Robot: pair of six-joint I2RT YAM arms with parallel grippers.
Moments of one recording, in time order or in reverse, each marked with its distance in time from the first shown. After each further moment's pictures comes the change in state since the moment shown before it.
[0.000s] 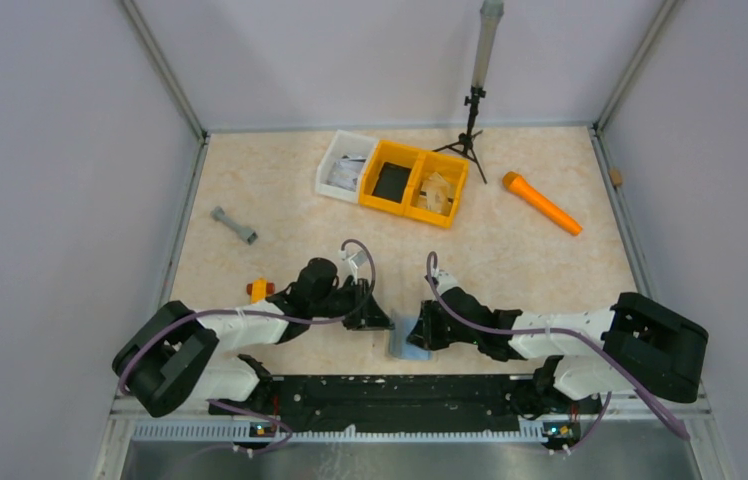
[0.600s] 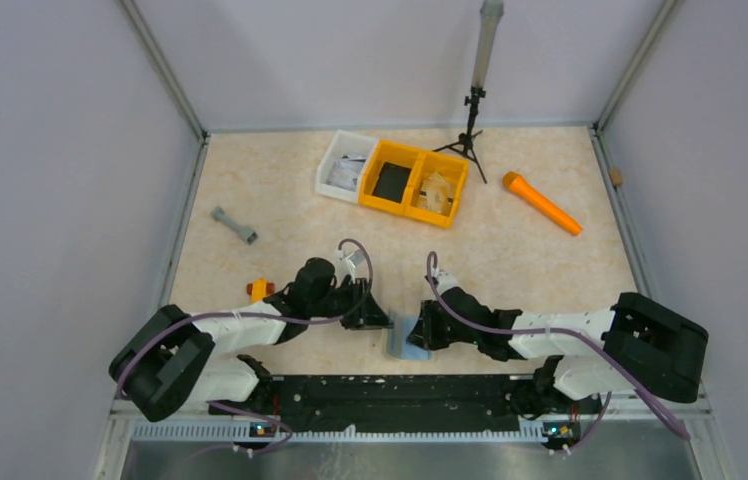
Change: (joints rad) left arm 0.011 -0.025 -0.004 -0.032 -0.014 0.006; right arm 0.000 0.000 0.002 -0.006 0.000 0.002
